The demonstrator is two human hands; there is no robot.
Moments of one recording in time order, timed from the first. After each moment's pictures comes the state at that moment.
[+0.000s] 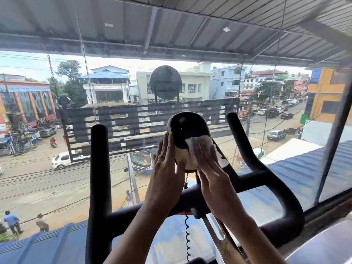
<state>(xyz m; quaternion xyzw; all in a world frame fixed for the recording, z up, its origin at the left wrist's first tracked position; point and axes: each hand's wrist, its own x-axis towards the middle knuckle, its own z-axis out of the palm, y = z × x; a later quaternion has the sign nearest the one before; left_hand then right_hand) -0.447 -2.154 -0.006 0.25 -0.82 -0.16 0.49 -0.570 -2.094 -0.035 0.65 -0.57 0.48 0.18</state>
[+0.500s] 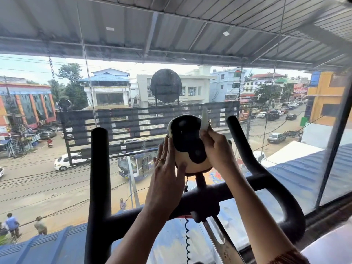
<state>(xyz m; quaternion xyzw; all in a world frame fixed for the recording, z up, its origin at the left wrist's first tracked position) -0.446 -2.154 -0.007 0.26 -0.81 -0.17 0.49 -0.596 -2.128 0.038 0.50 -0.65 0.57 0.05</state>
